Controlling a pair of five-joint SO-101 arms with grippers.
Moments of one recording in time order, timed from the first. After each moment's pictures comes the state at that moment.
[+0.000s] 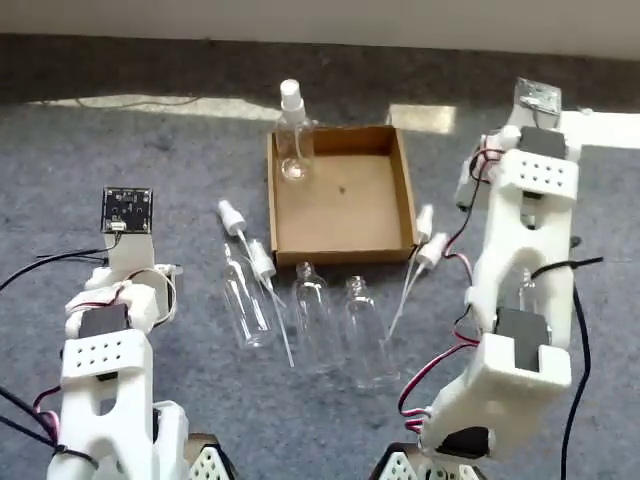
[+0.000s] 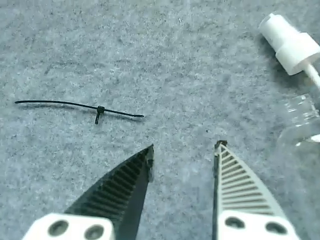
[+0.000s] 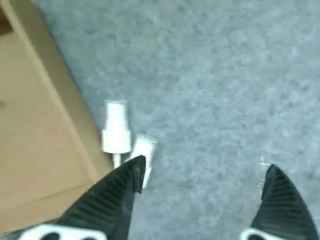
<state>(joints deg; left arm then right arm) -18.9 -48.7 71.5 38.5 -5.4 4.7 13.3 -13.6 80.0 -4.7</state>
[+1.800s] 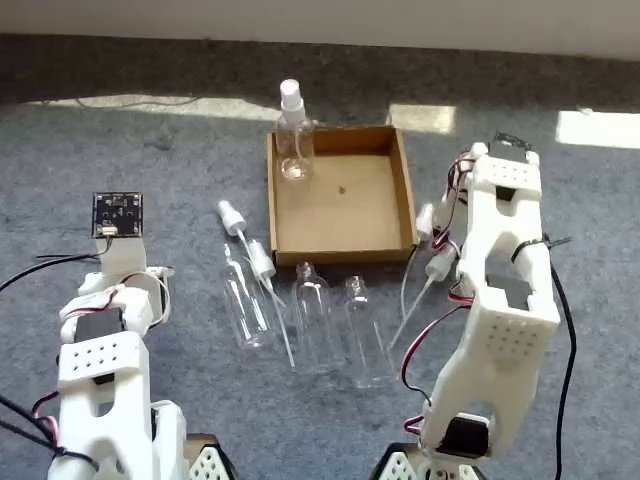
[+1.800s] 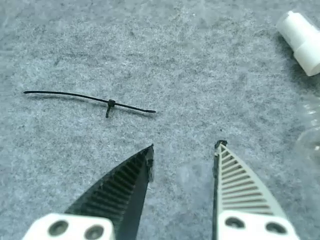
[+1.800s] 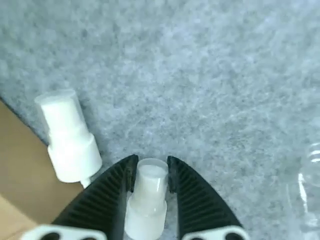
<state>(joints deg) -21.9 -48.7 73.1 36.4 -5.4 6.8 31.7 -18.4 82.9 -13.8</state>
